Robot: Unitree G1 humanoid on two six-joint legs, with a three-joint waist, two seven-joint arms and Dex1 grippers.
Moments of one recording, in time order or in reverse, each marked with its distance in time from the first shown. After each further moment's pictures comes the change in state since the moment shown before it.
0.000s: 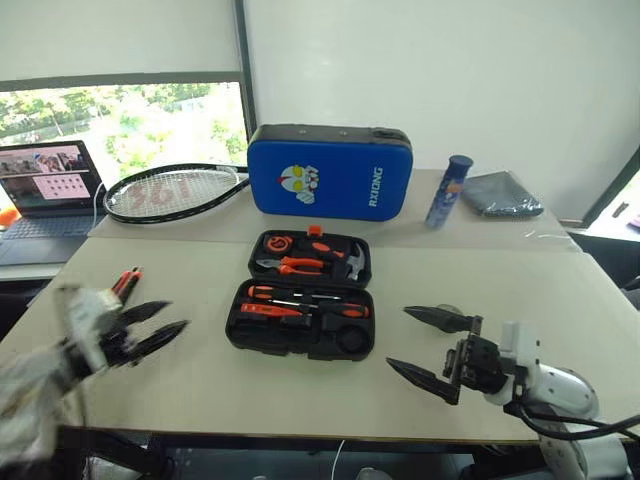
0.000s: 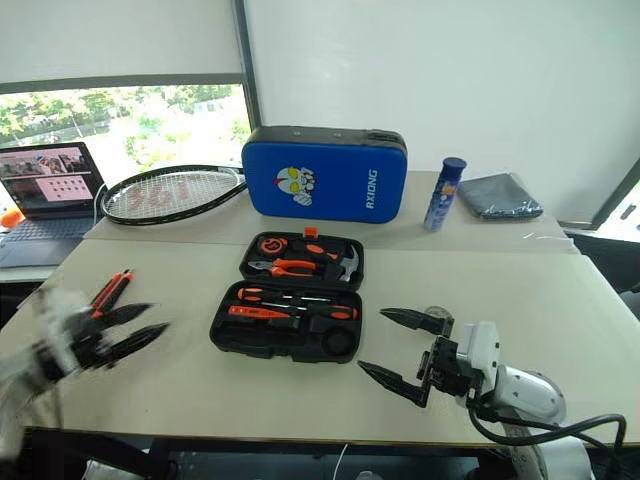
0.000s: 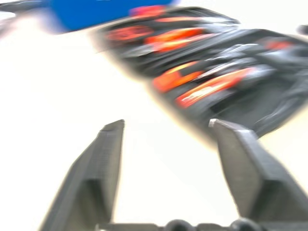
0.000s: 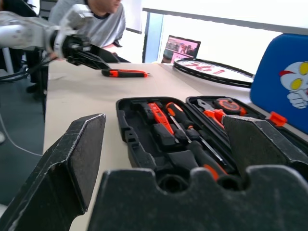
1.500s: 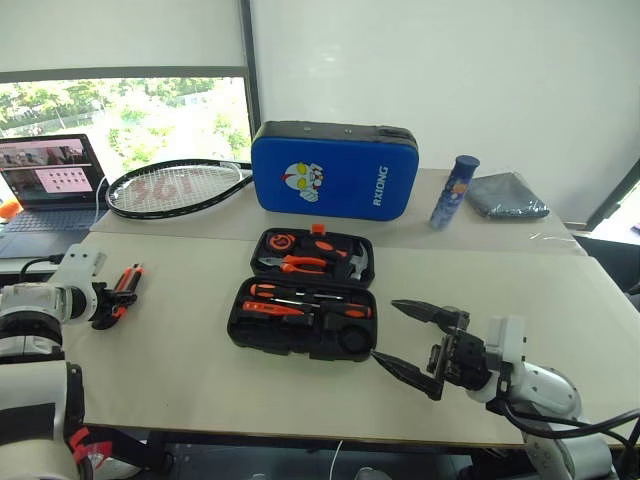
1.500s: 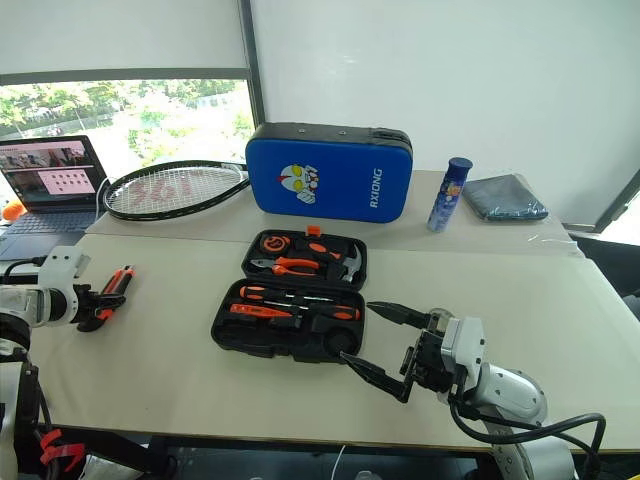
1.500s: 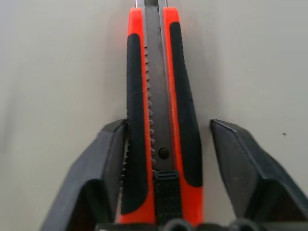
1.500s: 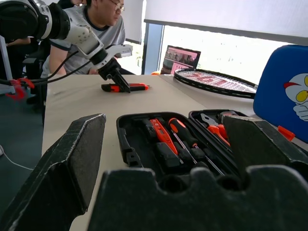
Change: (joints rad) left arm -1.062 0.308 -0.657 1.172 0.382 0.314 0.204; right arm 0.021 0.016 0.037 -0.106 -0.002 0.042 -0.121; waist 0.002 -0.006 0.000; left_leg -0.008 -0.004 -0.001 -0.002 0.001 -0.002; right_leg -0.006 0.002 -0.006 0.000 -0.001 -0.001
